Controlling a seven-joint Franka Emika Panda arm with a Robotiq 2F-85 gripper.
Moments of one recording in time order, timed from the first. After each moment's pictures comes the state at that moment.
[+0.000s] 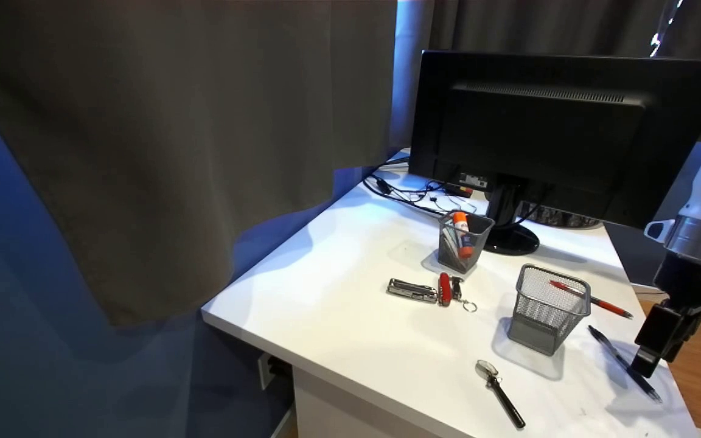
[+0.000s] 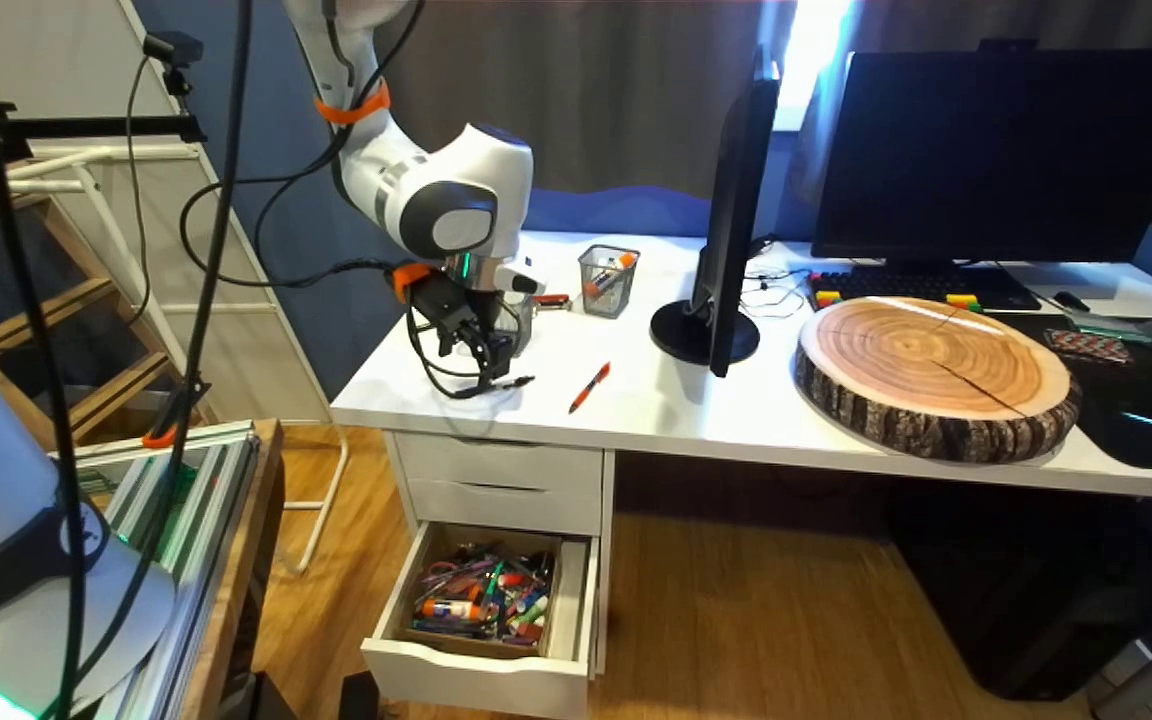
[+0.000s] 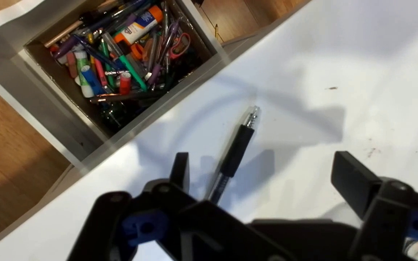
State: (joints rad) arm 0.33 0.52 0.35 -2.35 0.13 2.75 -0.02
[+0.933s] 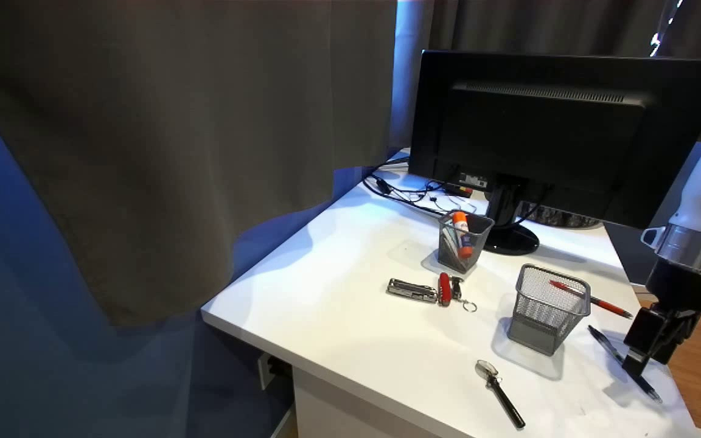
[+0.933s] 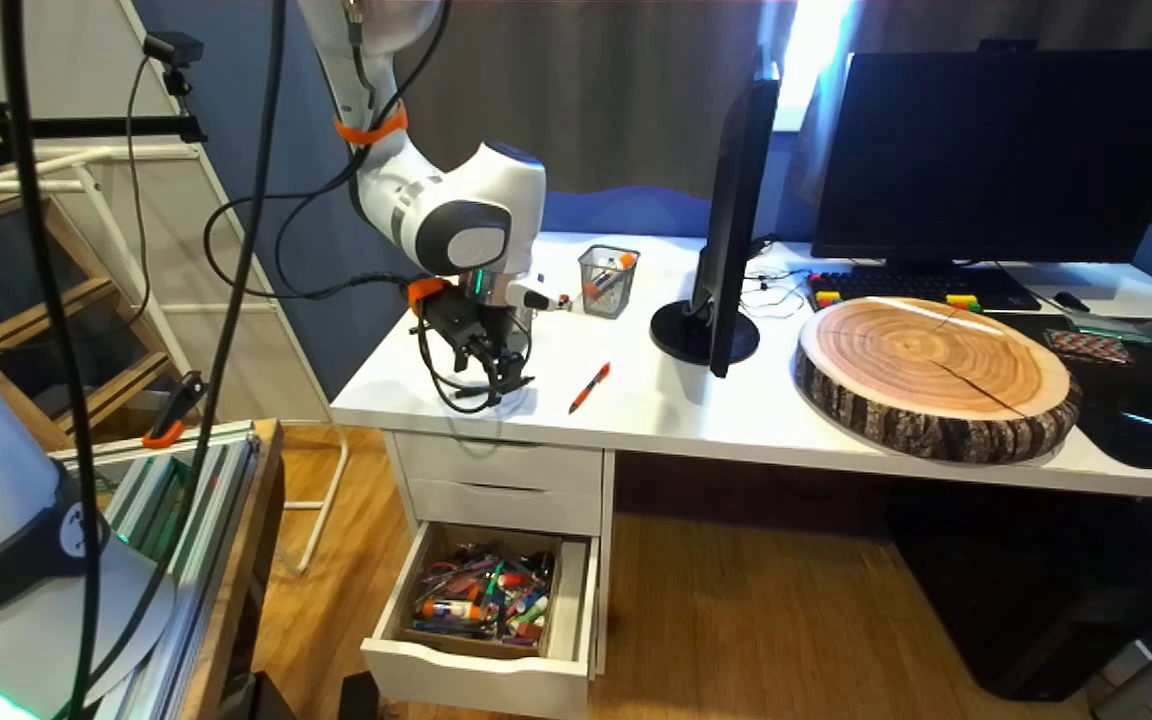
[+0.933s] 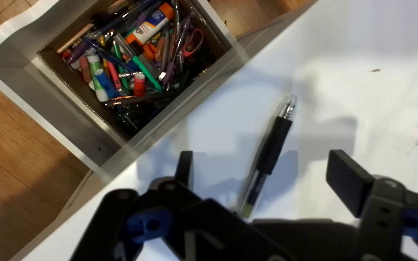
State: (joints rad) arm 0.36 0.57 0.30 -2.32 0.11 2.77 0.03
